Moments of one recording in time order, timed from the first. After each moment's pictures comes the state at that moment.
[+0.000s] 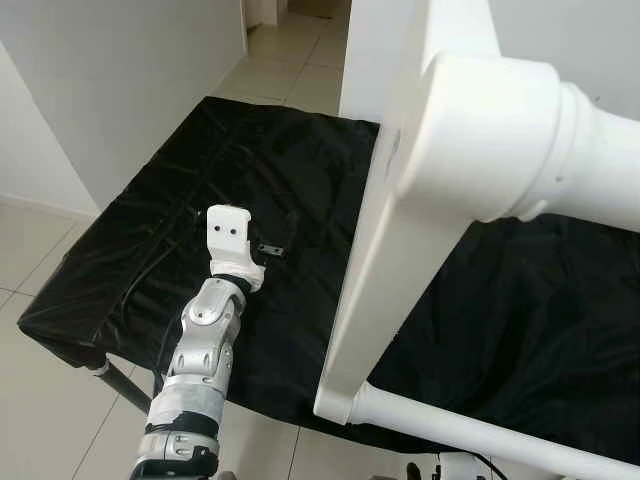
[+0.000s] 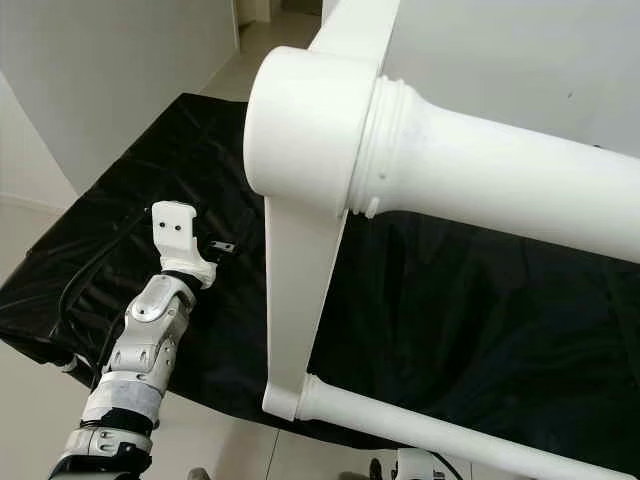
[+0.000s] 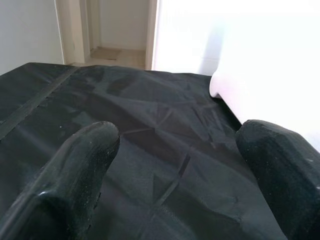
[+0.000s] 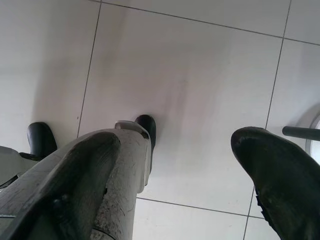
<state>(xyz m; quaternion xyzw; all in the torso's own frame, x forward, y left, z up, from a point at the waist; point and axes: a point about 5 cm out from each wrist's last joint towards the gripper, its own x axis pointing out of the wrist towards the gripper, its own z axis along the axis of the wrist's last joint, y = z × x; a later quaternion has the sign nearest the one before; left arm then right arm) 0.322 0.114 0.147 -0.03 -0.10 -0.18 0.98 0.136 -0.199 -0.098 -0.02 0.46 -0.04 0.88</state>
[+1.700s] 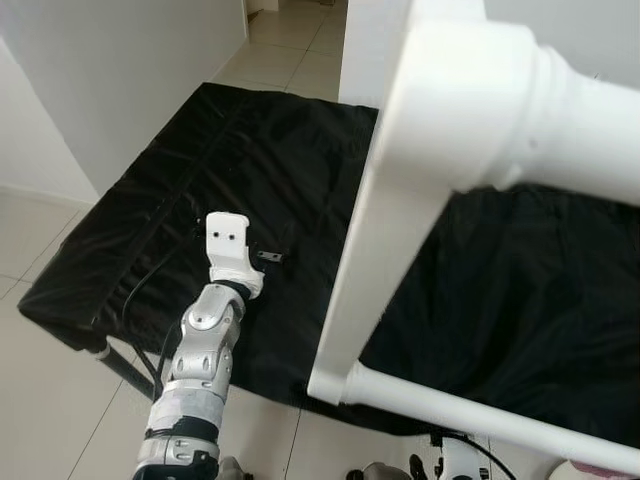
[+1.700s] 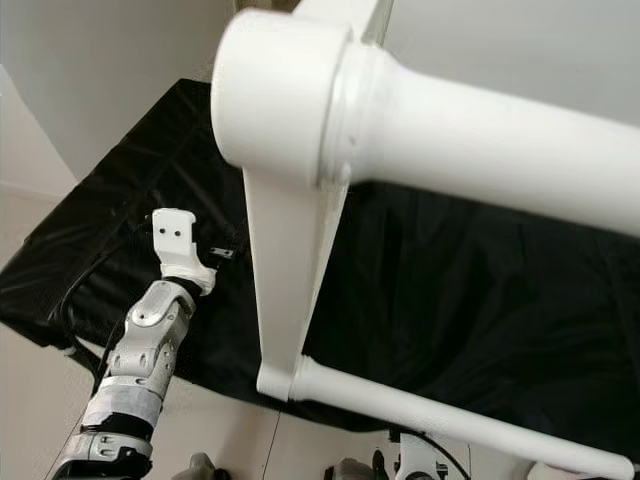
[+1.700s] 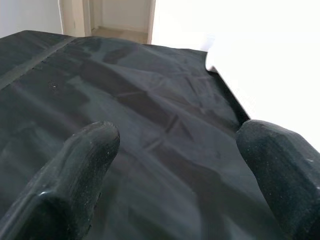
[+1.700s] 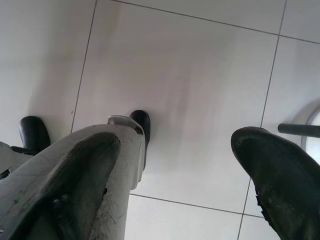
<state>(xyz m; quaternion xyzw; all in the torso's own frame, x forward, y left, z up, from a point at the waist) 0.319 0.115 0.138 -0.05 -0.07 -0.18 0.98 0.142 -0.201 -0.095 -0.02 0.45 -0.04 0.89</state>
